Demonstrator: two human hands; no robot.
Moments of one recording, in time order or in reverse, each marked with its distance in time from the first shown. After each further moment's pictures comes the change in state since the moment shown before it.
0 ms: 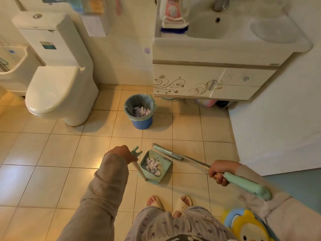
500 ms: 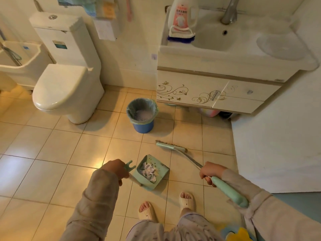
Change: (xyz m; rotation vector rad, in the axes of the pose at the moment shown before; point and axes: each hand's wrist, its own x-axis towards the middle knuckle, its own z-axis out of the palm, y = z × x) left_hand -0.031 -0.002 0.023 -0.155 -0.076 -0.043; right_hand 0.018 -0.025 -0.014 -0.165 0.128 -0.116
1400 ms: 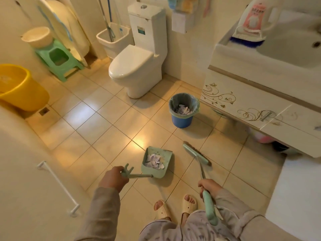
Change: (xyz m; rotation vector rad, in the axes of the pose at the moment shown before) left_hand -0.101 0.018 0.133 -0.502 0.377 -0.405; right_hand 0.036 0.051 -0.020 0.160 -0.221 -0.075
